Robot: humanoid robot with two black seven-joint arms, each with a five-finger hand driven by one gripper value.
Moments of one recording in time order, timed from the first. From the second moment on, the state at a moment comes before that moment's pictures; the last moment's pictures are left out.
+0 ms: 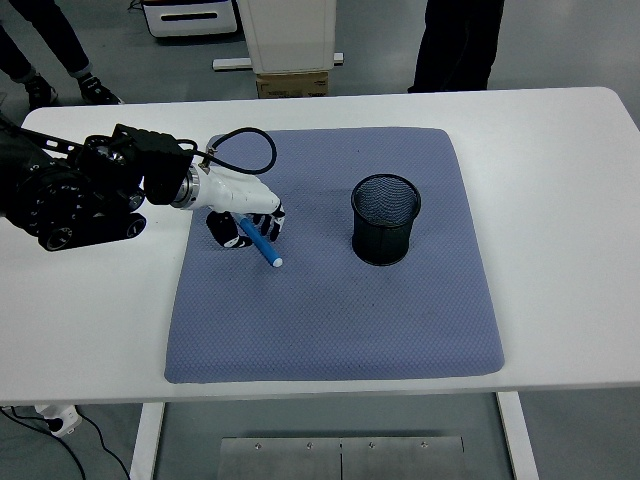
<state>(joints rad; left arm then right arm) -1.62 0.31 0.78 -1.12 1.08 0.10 -0.25 -0.01 0.00 0.67 0.23 0.35 0.05 0.12</state>
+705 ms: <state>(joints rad) -1.62 0.31 0.79 -1.13 1.08 0.11 -0.25 -0.01 0.00 0.67 0.23 0.35 0.05 0.12</state>
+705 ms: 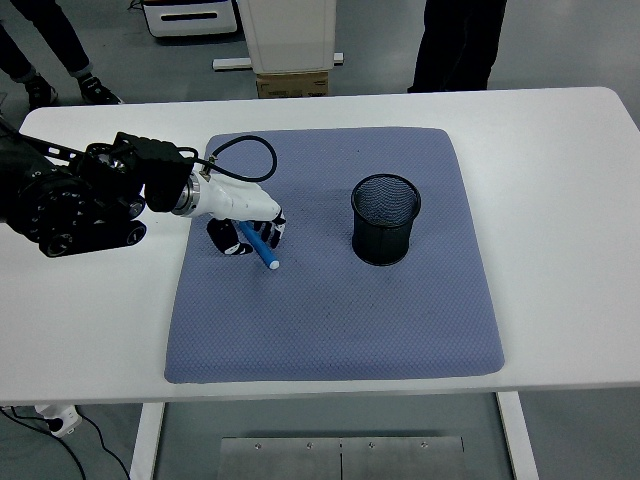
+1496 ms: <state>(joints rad) -1.60 0.30 0.80 -1.13 1.09 0.13 -0.25 -0.01 0.00 0.67 0.23 0.35 0.05 0.12</state>
